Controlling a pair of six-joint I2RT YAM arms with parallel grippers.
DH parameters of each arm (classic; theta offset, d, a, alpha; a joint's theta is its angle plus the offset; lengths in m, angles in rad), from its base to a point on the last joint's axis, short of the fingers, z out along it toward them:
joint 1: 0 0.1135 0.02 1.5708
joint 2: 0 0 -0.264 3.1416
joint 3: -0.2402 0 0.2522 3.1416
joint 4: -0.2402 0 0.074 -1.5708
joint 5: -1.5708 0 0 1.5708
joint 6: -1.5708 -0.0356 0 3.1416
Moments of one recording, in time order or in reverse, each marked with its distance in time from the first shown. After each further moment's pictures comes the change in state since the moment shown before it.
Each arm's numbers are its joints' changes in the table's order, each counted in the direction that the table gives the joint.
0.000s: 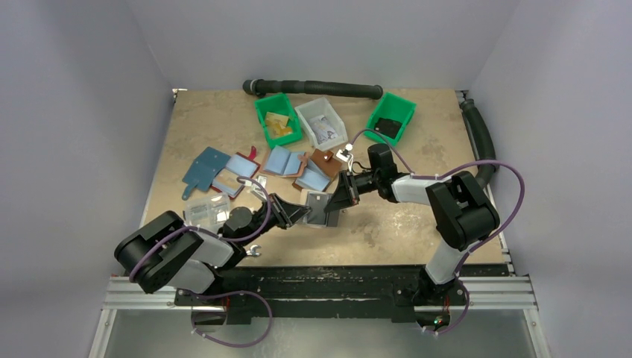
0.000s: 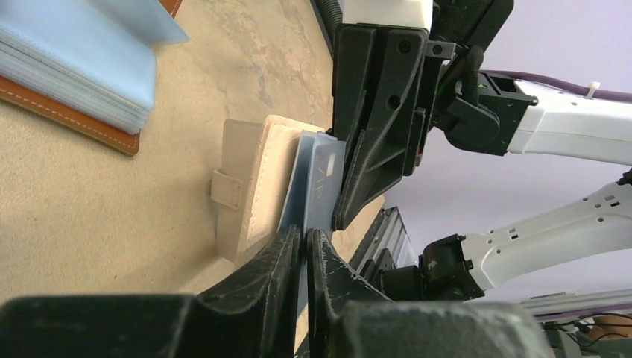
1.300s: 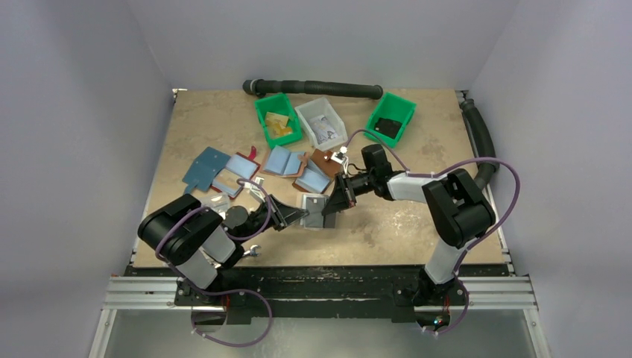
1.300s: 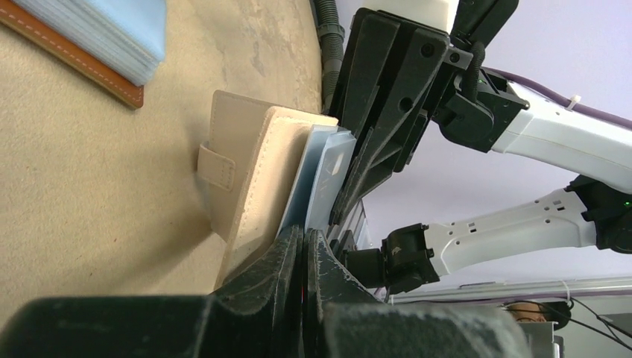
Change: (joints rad) left arm 0.116 -0.216 0.031 0.219 -0.184 0.168; right arm 0.018 -0.022 -0.043 -0.128 -0.011 0.141
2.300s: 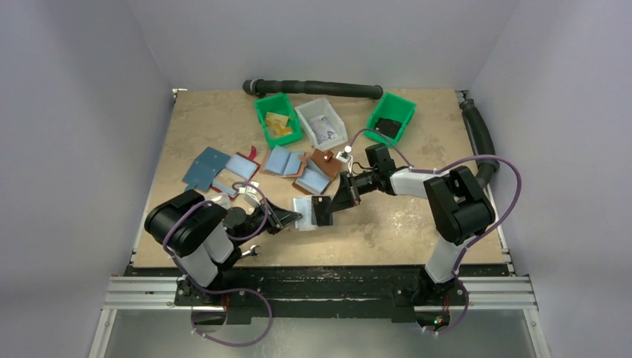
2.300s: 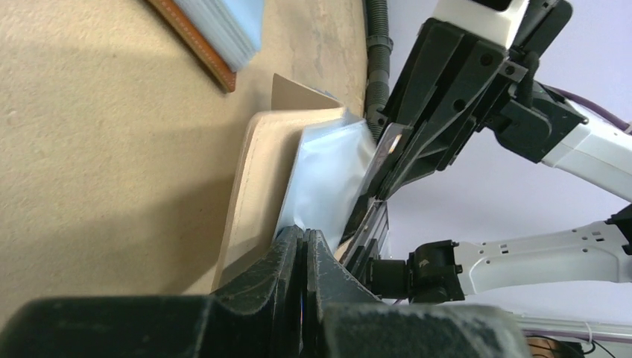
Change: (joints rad) left arm 0.053 -0.070 0.039 -0.002 0.002 0.014; right arm -0.040 -0.027 -0.041 -0.163 -0.018 0.140
